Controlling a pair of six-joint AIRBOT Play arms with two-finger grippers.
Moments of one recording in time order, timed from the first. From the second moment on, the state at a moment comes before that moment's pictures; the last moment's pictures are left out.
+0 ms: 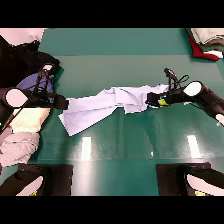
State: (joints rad) left arm -0.19 -0.96 0.88 1.30 -0.93 -1.37; right arm 0.17 -1.22 0.92 -0.99 0.91 1.54
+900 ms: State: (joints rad) left arm -0.19 -0.85 2.08 1.28 -1.22 -1.39; right arm -0.39 -0.65 1.69 -0.99 1.06 1.54
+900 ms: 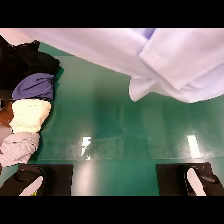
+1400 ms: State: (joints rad) left arm -0.19 -0.86 1.73 1.30 -1.45 -1.39; right arm -0.63 -0.93 1.95 -0.99 1.53 1.64
